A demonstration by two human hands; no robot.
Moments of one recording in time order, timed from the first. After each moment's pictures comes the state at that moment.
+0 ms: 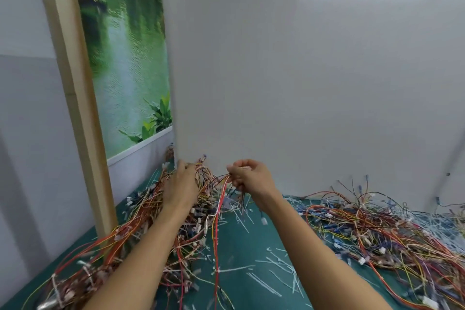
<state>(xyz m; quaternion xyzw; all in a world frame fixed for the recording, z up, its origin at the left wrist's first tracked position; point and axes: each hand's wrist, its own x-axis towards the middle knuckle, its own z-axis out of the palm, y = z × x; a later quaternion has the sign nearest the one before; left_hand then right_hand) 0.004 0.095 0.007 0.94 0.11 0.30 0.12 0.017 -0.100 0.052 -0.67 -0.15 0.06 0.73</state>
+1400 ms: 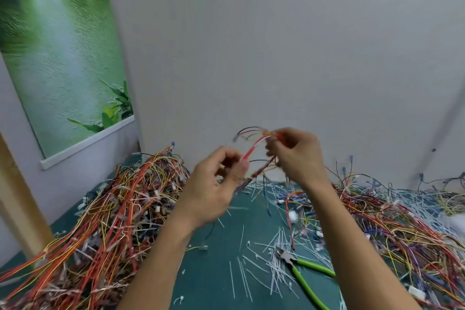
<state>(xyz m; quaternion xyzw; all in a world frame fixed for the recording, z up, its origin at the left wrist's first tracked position) -0.042 -0.029 0.050 0.78 -0.25 0.23 0.53 0.030 -0.225 0.078 -0.76 -0.16 -0.23 0.59</state>
